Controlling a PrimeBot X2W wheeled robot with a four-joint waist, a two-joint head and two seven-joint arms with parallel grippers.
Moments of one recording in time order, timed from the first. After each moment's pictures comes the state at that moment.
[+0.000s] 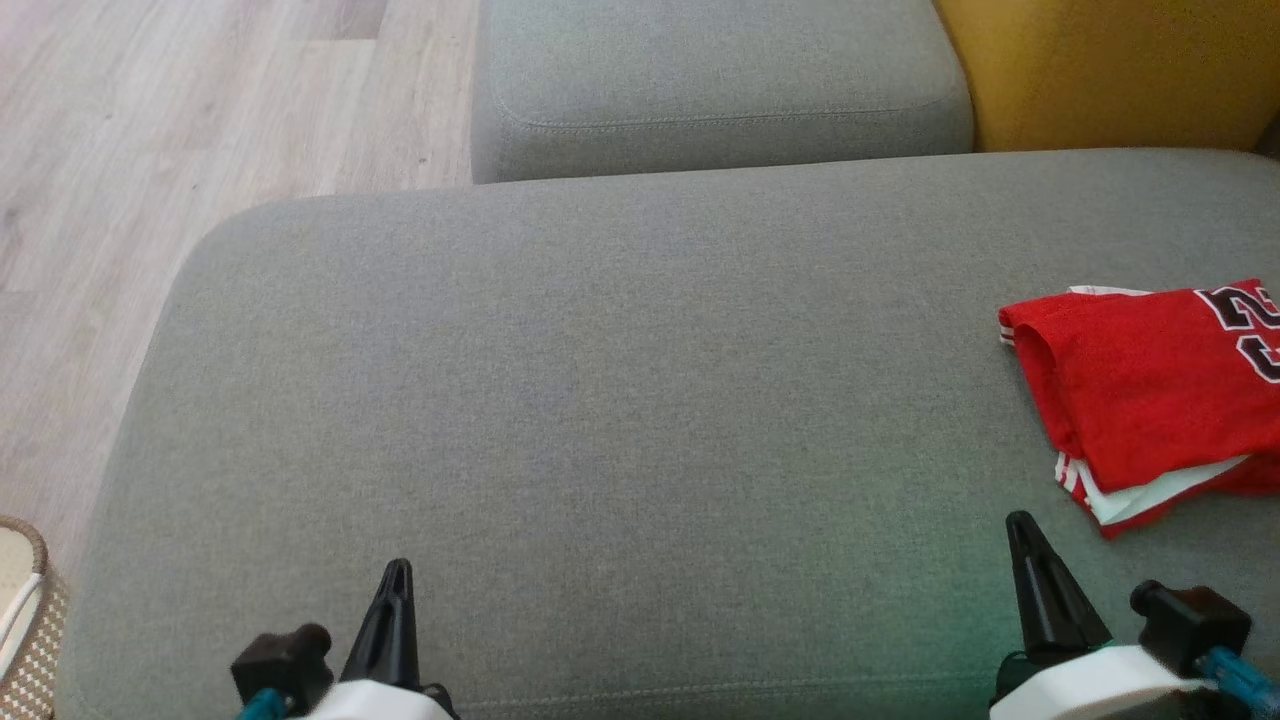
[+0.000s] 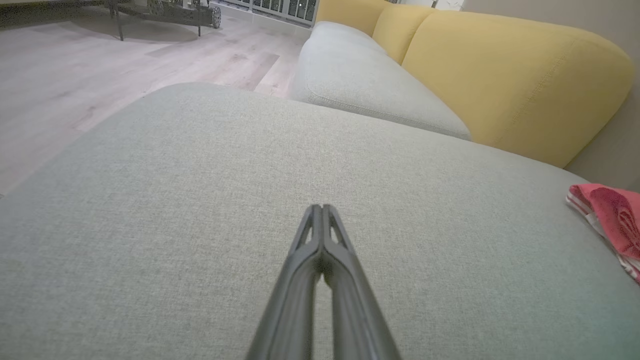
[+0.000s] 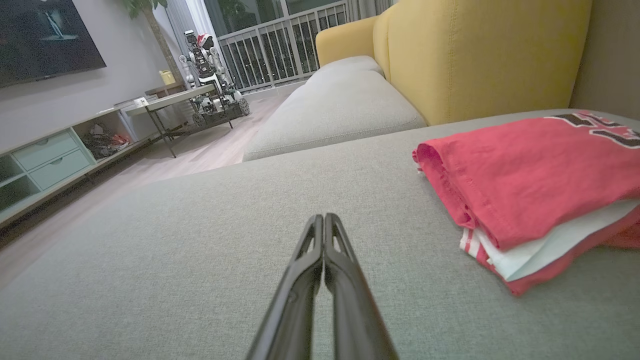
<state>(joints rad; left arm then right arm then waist) 0.17 0.06 -0.24 0.17 -0.34 0.08 -0.22 0.15 -0.04 -0.05 0.16 0.26 0.13 -0.22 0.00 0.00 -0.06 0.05</state>
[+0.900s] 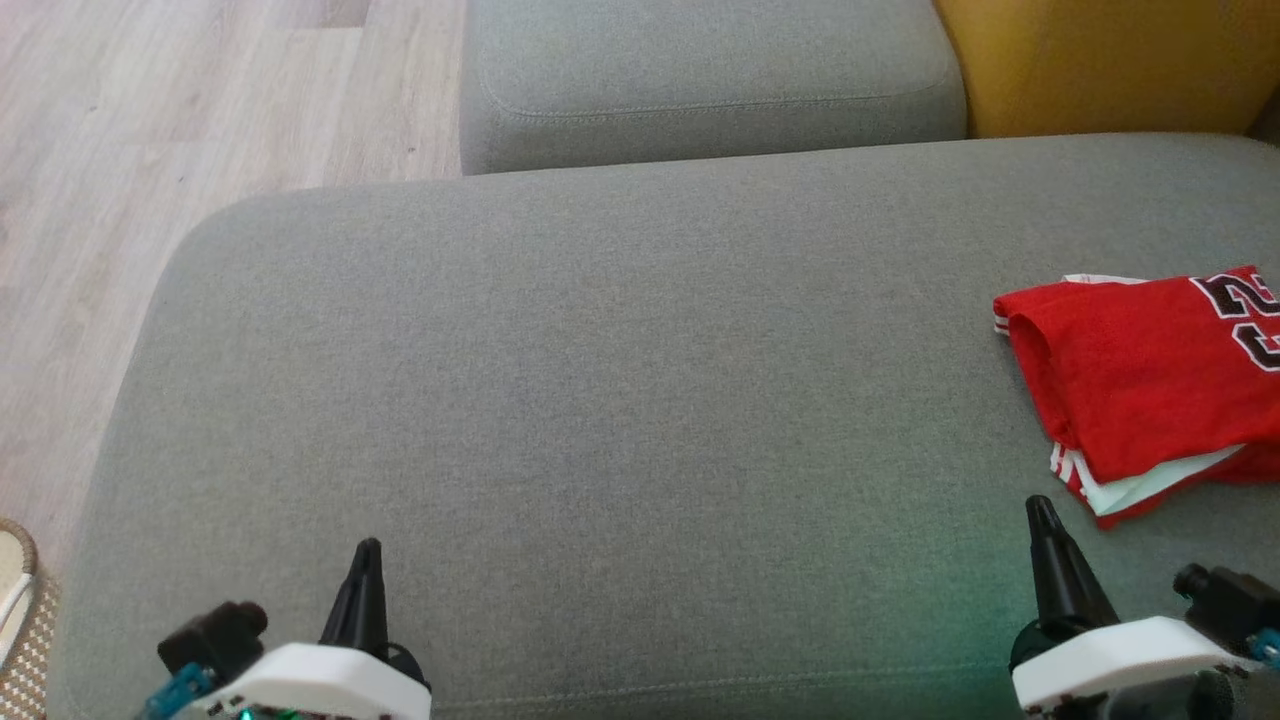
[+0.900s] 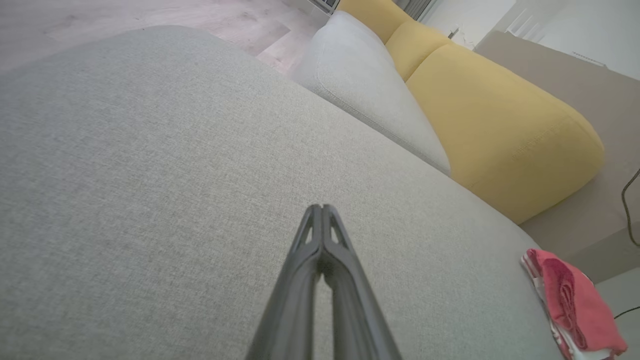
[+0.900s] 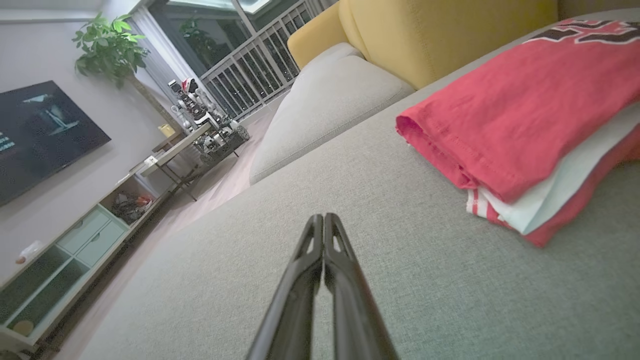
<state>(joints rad) 0.12 0.06 -0.18 0.20 -0.66 0.03 -0.16 0.10 -0.04 -0.07 0.19 0.59 0.13 -0.14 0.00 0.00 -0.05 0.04</state>
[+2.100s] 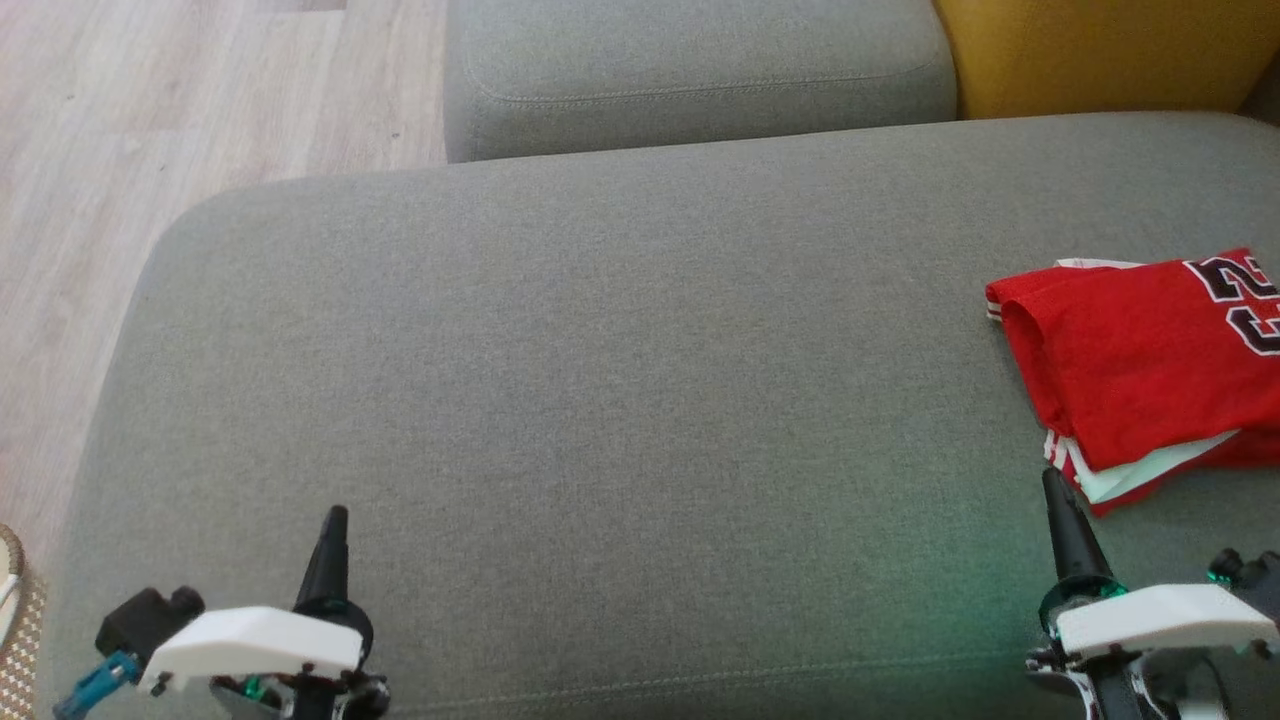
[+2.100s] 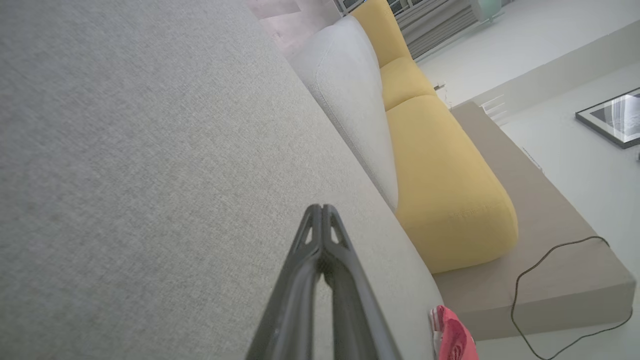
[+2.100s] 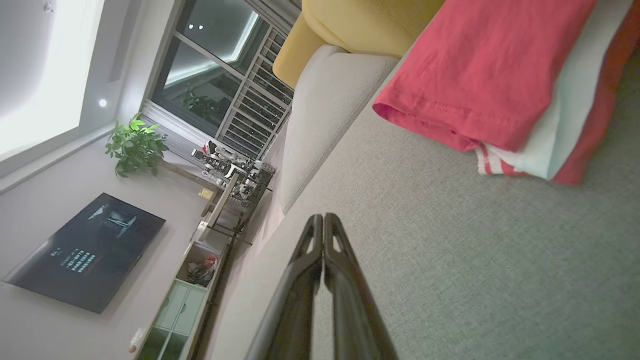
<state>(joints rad) 0.05 0.07 -0.10 0.23 -1.08 -0.03 -0.06 0.04 -0.04 -0.09 0.23 1.02 0.13 -0.04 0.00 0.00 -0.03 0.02</state>
